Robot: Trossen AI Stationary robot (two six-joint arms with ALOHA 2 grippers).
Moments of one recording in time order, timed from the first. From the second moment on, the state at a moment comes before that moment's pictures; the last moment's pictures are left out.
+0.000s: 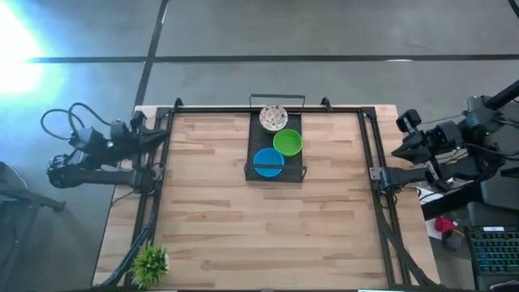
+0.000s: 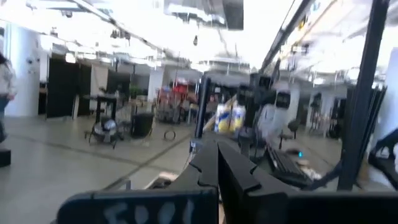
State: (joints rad) left arm 0.01 0.27 0.67 -0.17 -0.23 -0.06; right arm 0.03 0.42 1.11 -0.58 -0.26 0.03
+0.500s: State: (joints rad) left arm 0.01 0.01 0.54 -0.16 -0.23 -0.06; right arm 0.03 0.15 0.89 -0.48 -0.23 0.11
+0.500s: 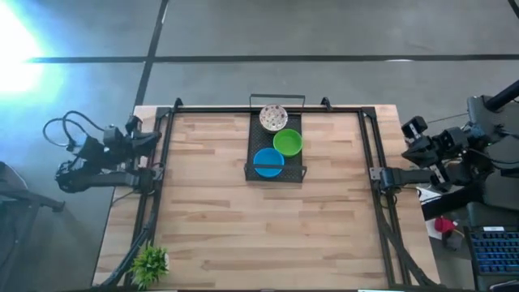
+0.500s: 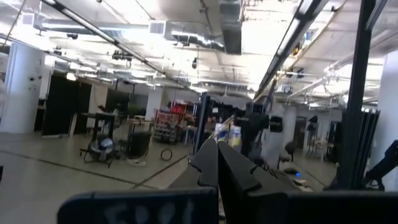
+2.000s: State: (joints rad) left arm 0.01 0.00 0.04 0.23 -0.22 -0.01; right arm 0.03 0.00 0.49 -0.23 -0.20 0.08
